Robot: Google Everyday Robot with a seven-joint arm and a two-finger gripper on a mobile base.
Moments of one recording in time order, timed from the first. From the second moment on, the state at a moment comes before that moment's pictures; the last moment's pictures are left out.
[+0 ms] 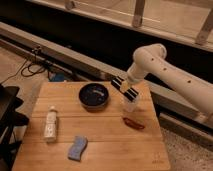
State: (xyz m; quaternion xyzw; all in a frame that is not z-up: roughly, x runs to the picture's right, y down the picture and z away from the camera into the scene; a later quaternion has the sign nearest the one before) arm 0.147 -0.001 0.771 -0.26 0.00 0.43 0.87
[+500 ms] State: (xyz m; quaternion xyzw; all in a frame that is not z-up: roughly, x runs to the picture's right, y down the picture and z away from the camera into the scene) arm 0.183 0.025 0.798 -0.29 0.05 0.47 0.83
